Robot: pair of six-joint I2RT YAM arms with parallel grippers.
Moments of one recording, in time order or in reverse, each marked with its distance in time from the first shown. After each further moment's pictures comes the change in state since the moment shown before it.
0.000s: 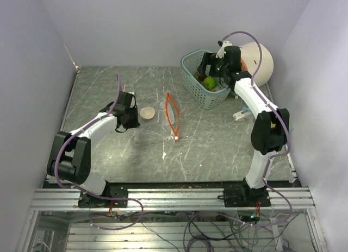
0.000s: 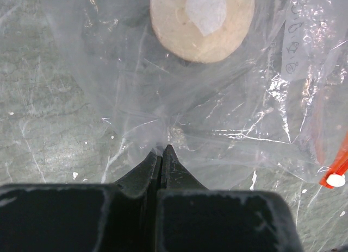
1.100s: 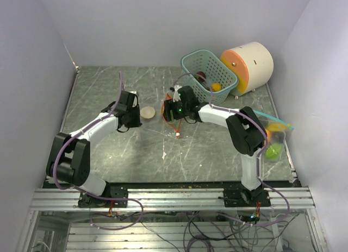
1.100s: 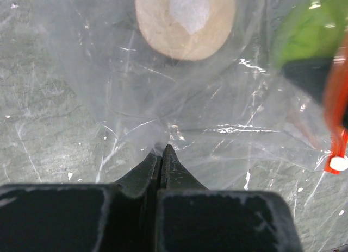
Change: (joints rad) left arm -0.037 -0.016 0.016 -0.004 -0.025 0.001; right arm 0.395 0.098 -0.412 0.226 -0.080 0.057
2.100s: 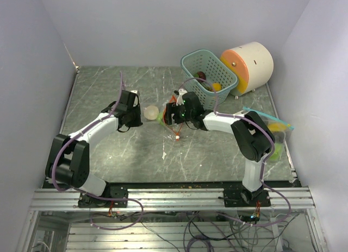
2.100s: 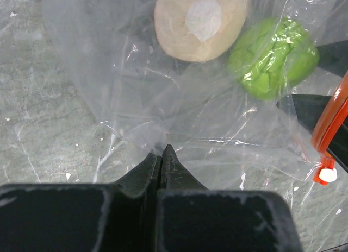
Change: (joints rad) left arm -0.019 -0.016 0.003 0.001 -0.013 0.000; right arm 0.014 -0.132 -0.211 0.198 -0.010 0.107
